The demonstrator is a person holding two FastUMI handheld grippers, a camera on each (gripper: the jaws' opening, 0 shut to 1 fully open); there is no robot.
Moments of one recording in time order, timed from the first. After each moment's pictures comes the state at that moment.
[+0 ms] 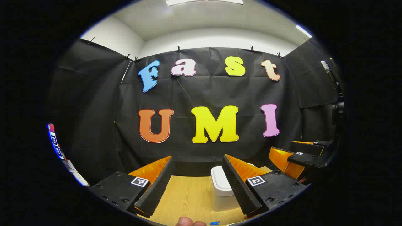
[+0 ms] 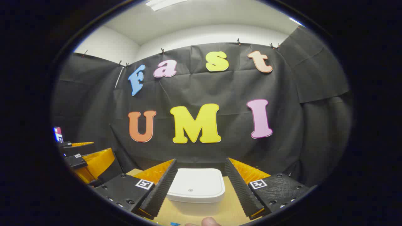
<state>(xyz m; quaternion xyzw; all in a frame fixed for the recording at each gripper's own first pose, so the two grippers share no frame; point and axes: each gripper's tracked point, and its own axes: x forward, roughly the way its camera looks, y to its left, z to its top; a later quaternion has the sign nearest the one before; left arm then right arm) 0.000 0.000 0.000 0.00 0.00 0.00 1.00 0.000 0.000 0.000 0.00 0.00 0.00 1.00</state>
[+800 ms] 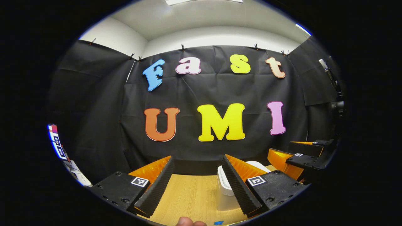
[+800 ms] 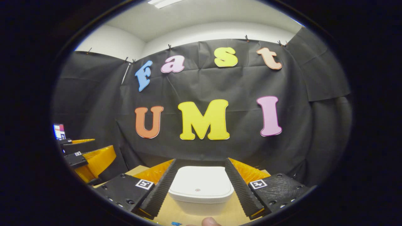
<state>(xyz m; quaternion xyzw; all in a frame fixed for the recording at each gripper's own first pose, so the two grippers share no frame) 0.004 0.012 -0.005 0.00 0.01 0.02 1.00 0.017 0.011 -0.014 -0.01 0.02 0.03 1.00</state>
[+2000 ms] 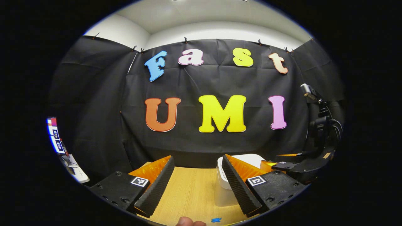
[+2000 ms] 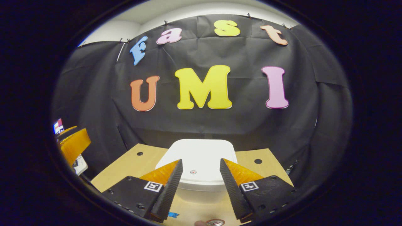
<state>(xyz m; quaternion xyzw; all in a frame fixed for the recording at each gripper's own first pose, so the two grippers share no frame) -0.003 0.013 -0.038 -0.01 0.05 0.03 1.00 0.055 0.006 -0.105 -0.02 0.17 0.03 0.99</state>
